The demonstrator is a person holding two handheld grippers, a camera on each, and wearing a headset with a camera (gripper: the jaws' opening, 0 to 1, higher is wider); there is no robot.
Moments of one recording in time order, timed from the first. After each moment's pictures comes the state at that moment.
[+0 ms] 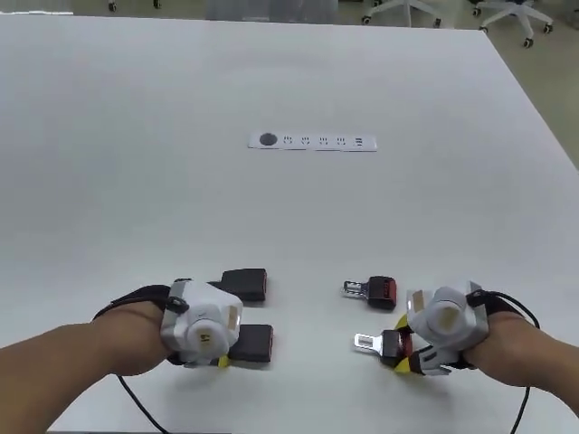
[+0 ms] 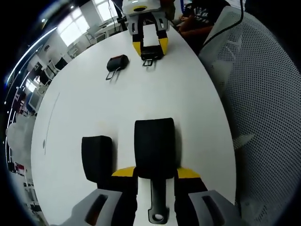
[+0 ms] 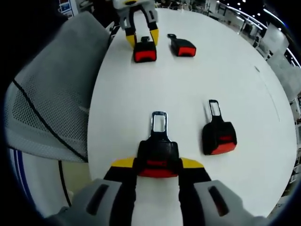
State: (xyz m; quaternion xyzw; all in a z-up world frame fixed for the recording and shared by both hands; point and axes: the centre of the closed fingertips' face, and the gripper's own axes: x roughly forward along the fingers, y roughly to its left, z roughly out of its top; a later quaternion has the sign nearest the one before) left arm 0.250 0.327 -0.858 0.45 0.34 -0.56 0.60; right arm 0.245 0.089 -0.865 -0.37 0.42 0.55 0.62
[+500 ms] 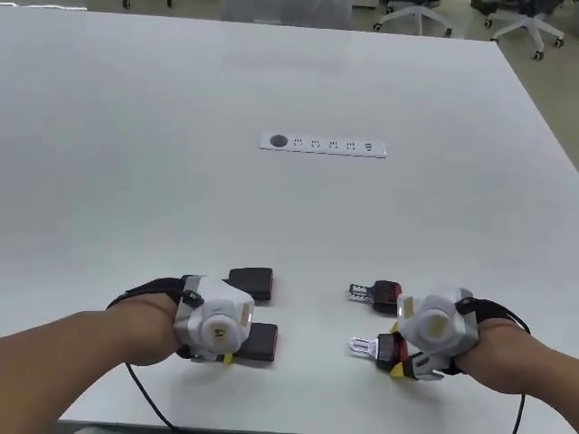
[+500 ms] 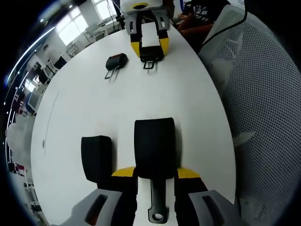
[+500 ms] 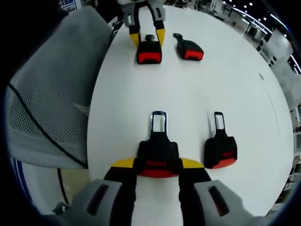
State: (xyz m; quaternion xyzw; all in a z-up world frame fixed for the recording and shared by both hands) left arm 0.250 0.328 -0.859 0.45 0.35 -0.56 0.60; right arm 0.244 0.111 -0.864 -0.40 0.41 0.55 0.61
